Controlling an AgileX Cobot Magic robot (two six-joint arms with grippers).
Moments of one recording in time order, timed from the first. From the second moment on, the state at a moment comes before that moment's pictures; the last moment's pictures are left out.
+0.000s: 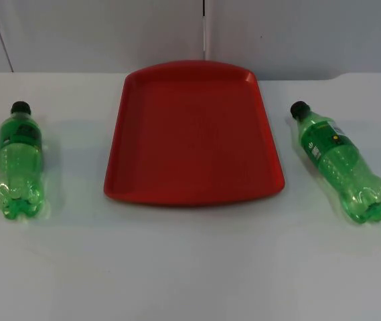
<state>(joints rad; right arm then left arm) 0.13 0.00 -0.52 -0.06 1.08 0.05 -0.10 1.58 -1.42 0.01 0.93 -0.19</state>
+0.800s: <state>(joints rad) 0.13 0.00 -0.52 -0.06 1.08 0.05 -0.01 2.00 -1.58 -0.11 0.95 -0.24</state>
